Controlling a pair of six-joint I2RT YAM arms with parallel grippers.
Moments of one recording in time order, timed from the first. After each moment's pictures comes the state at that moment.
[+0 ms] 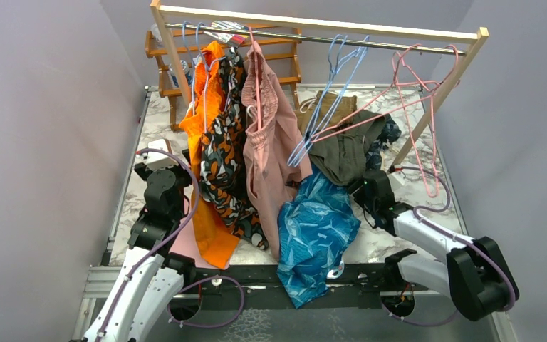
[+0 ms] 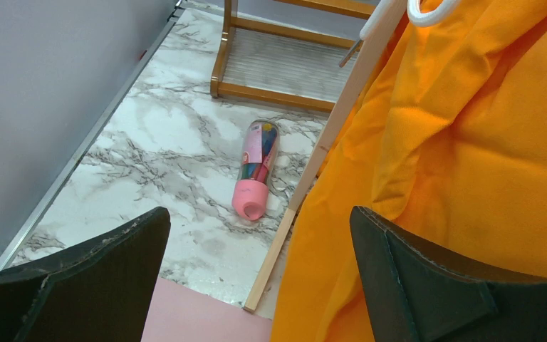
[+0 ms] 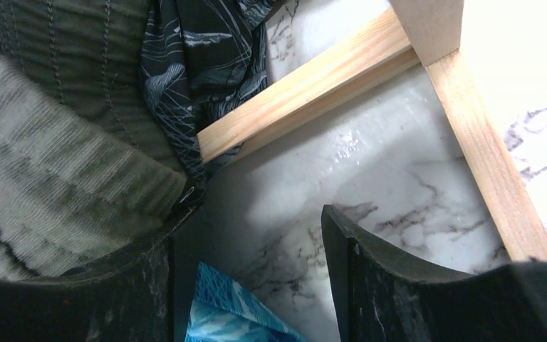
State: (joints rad) left arm -0.29 0.55 0.59 -0.21 -0.48 -0.25; right arm 0.36 1.08 0.34 0.01 0.35 1.01
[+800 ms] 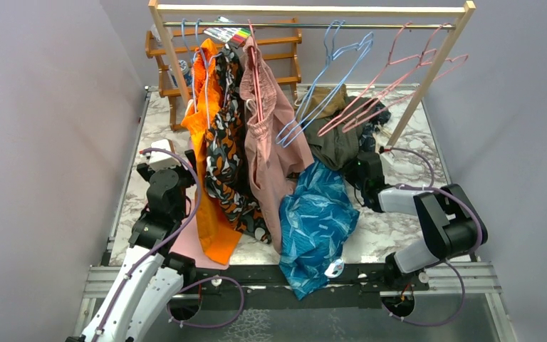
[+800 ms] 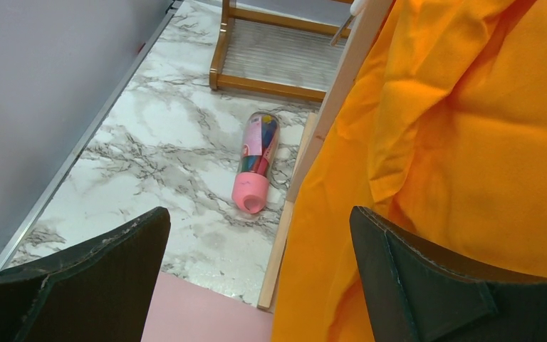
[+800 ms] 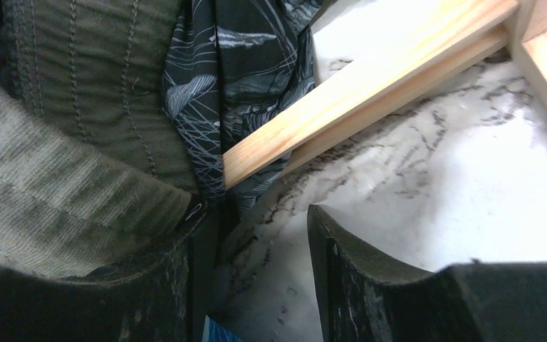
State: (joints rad) left arm -0.32 0.56 0.59 -0.23 -0.50 -0.25; right arm 0.31 1.51 0.47 0.44 0.27 0.93
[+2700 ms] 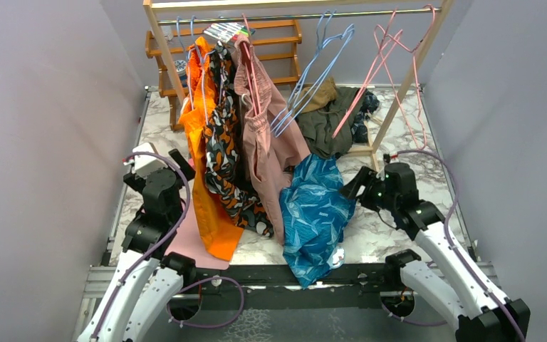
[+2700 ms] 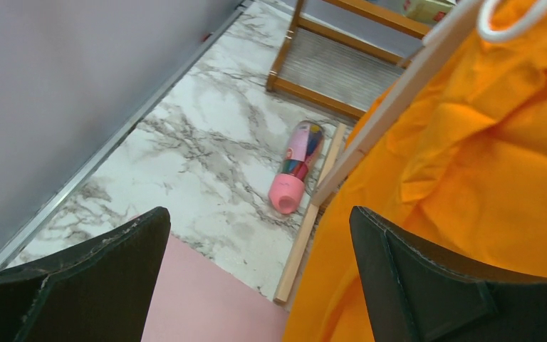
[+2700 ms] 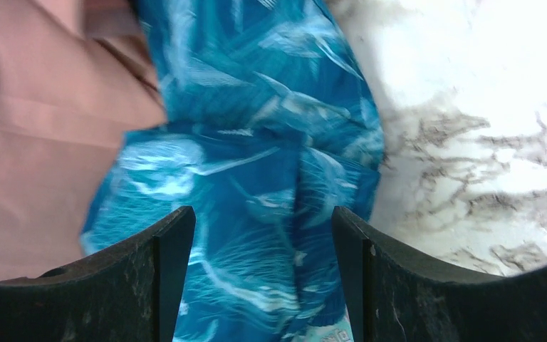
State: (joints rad) left arm -0.34 0.53 0.68 -0.41 -0.74 -0.40; right arm 0.30 0.76 0.59 -0.48 -0.15 0.69
